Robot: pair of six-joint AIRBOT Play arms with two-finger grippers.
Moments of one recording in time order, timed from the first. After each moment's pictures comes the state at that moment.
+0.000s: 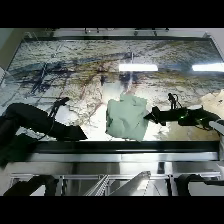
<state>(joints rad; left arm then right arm) -0.08 -1.01 0.67 -2.27 1.38 1.86 -0.07 -1.53 0.71 -0.36 0.93 0.95</state>
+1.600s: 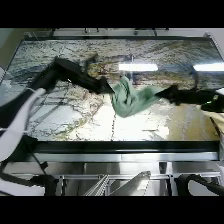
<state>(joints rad) -0.24 -1.65 1.55 -2.59 1.33 1.94 -0.26 -1.21 0.88 -0.29 1.18 0.95</state>
